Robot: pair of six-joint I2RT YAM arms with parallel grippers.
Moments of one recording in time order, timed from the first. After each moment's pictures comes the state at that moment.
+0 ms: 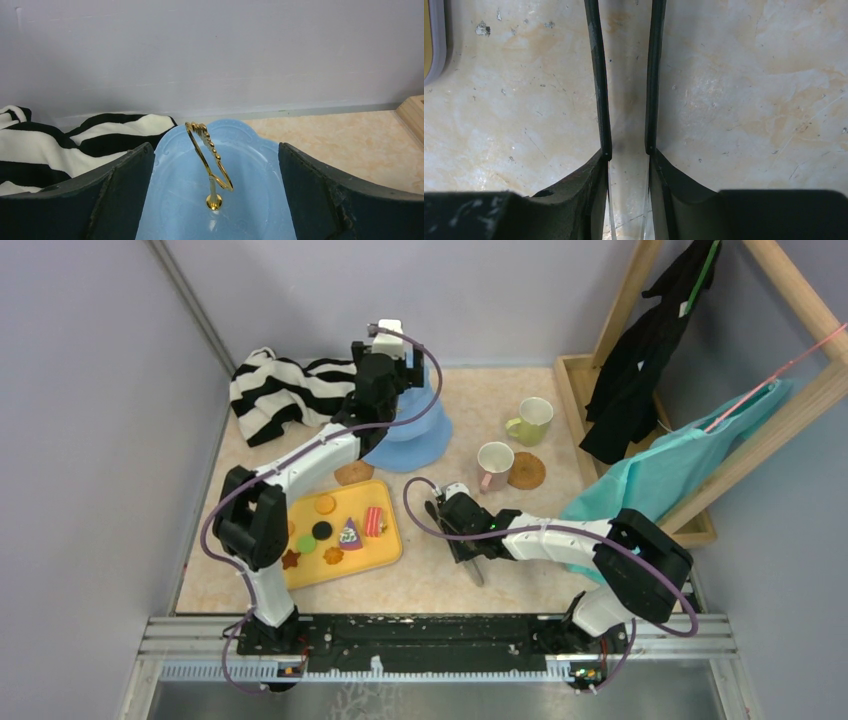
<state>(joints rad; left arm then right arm) -0.59 1.85 1.49 0.35 -0.52 -0.01 0.95 1.47 0.71 -0.27 0.18 0.41</state>
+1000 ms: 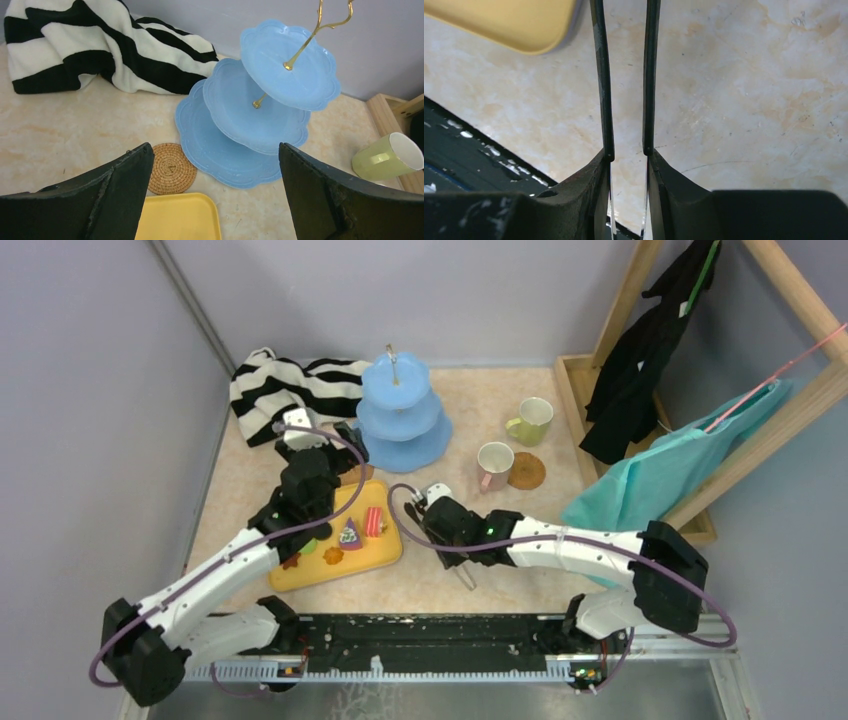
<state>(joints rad) -0.68 1.03 0.76 0.16 -0.74 -0.40 1.09 1.36 0.86 -0.49 0.22 0.42</state>
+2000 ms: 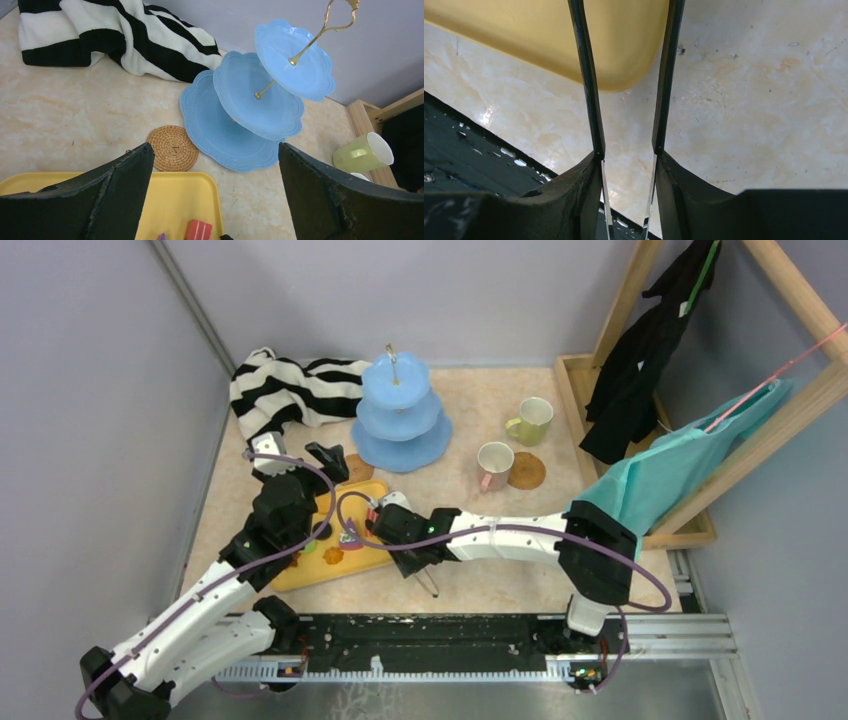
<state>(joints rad) -0.68 0.74 0.64 -0.01 -0.75 -0.53 1.22 1.68 1.16 -0.57 0.22 0.52</state>
